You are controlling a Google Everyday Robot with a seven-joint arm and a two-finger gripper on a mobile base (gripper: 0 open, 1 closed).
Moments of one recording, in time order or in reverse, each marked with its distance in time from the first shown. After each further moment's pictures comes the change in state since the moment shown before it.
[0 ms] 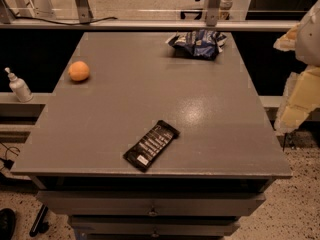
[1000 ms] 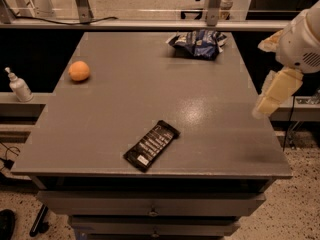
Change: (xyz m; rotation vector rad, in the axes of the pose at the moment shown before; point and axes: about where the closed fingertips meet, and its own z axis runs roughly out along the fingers) arm -0.003 -0.050 0.053 0.031 -0.145 0.019
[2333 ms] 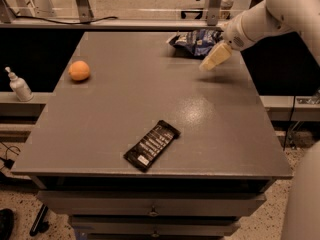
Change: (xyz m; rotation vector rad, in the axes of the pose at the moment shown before) arm -0.059 -0.198 0.157 0.146 -0.311 0.161
